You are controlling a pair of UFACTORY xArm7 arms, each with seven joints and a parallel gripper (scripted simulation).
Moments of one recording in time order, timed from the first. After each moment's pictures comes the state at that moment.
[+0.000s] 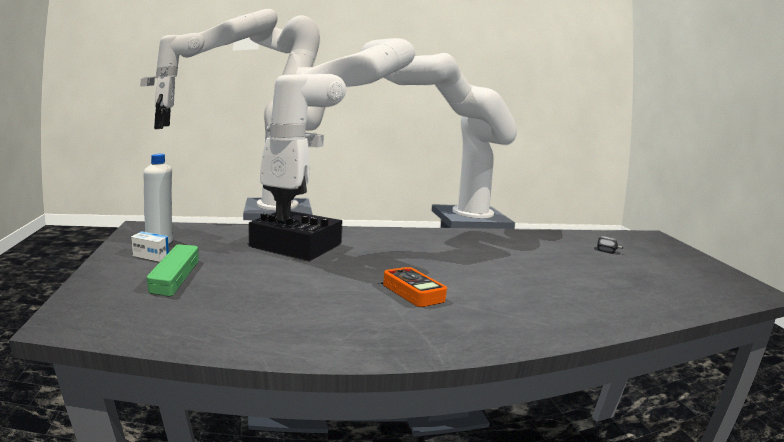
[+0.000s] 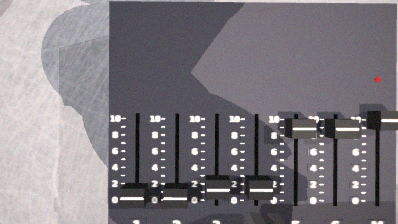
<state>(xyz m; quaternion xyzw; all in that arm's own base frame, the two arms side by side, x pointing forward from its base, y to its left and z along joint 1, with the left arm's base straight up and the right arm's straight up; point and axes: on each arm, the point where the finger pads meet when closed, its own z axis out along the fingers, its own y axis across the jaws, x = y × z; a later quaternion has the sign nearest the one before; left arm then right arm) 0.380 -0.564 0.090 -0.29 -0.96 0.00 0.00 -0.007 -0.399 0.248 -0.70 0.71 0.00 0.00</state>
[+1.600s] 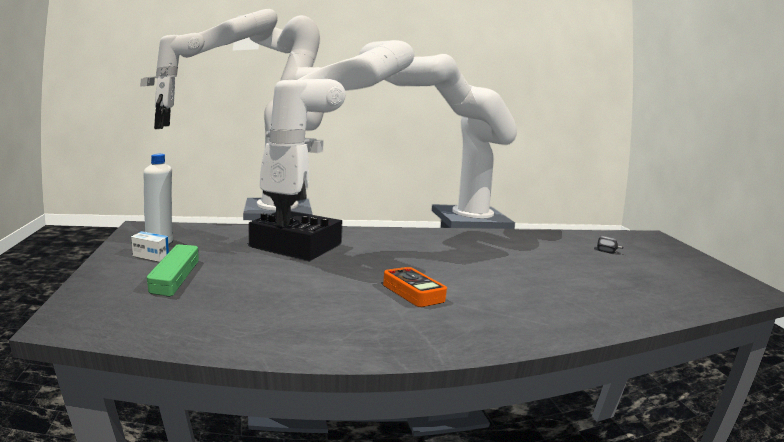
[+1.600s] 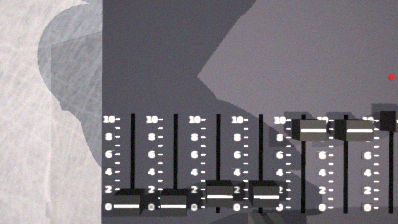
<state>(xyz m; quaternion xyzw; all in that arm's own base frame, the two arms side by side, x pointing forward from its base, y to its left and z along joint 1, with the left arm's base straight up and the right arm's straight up) 0.380 -0.564 0.078 -0.29 -0.96 0.00 0.00 -0.007 -0.399 0.248 -0.70 0.71 0.00 0.00</state>
